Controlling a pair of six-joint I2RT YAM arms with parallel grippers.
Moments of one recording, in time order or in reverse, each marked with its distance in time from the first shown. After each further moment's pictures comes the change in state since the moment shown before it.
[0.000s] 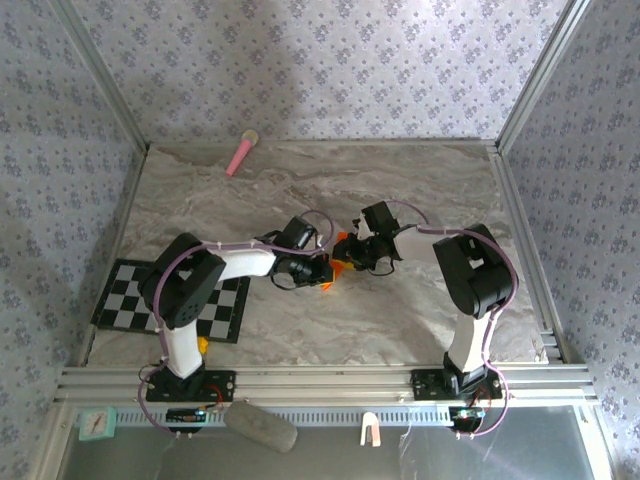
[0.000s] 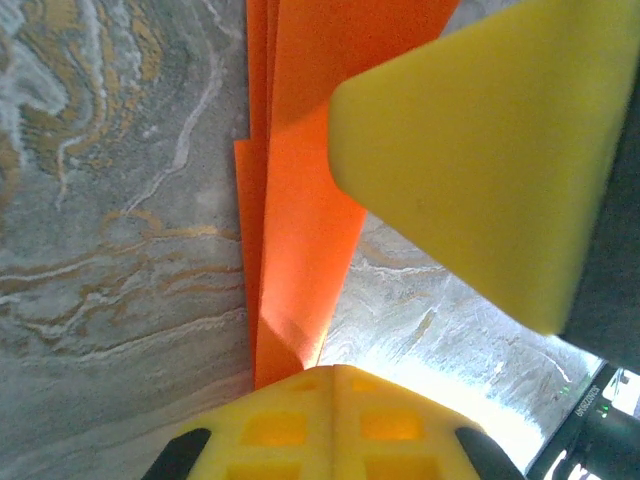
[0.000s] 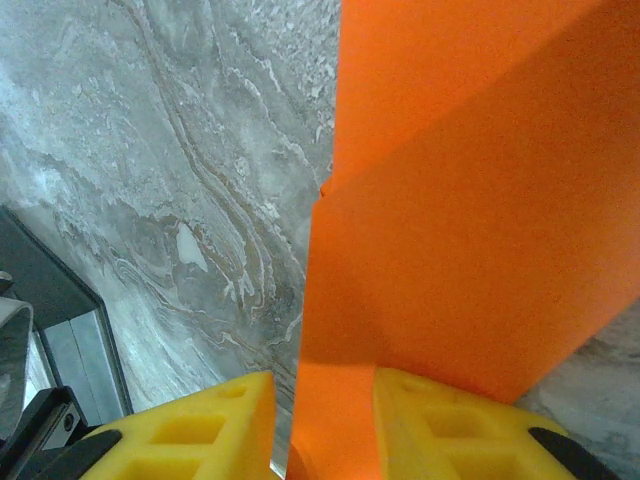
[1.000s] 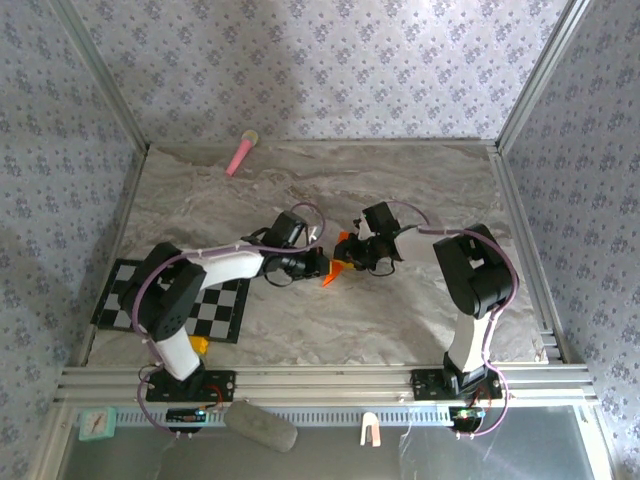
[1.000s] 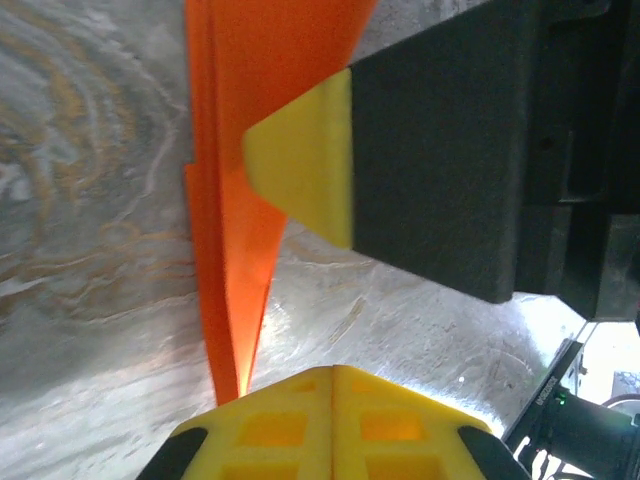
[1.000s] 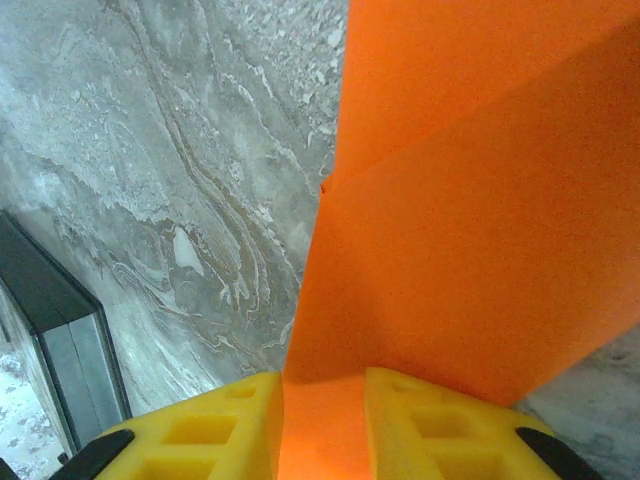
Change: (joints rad) left arm 0.025 -0.111 -0.039 0.038 0.013 0.025; right arm -0.002 -0.001 -0.008 0.012 0.005 0.003
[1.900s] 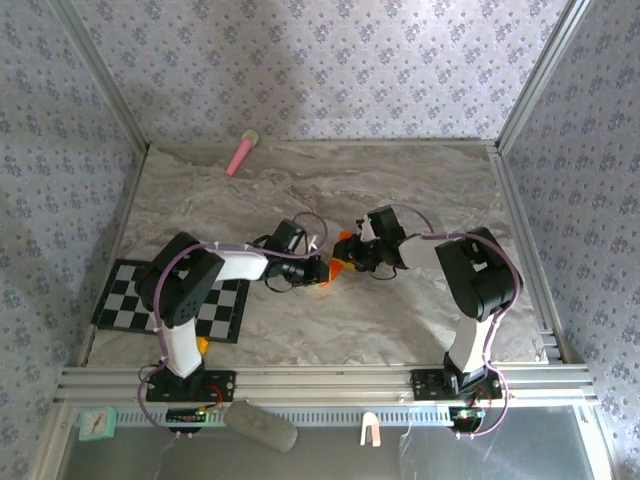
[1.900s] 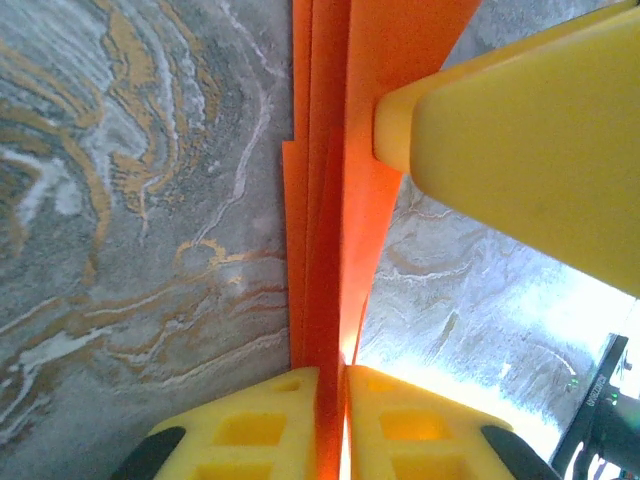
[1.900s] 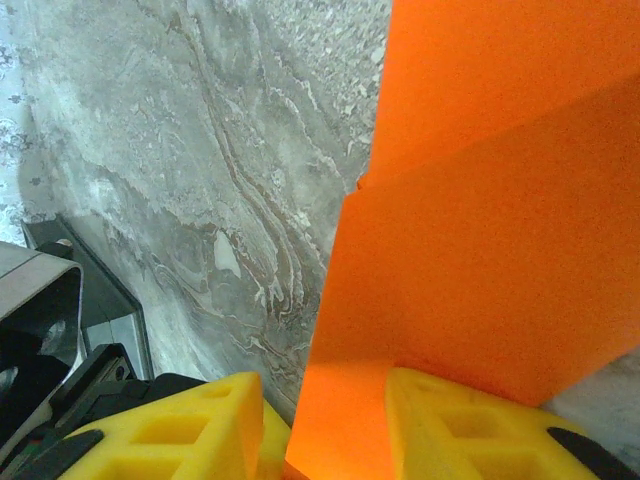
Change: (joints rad) left arm 0.027 0.106 -0.061 0.120 0.035 0.048; right arm -0.013 -0.025 -0.095 0.189 -0.034 0.049
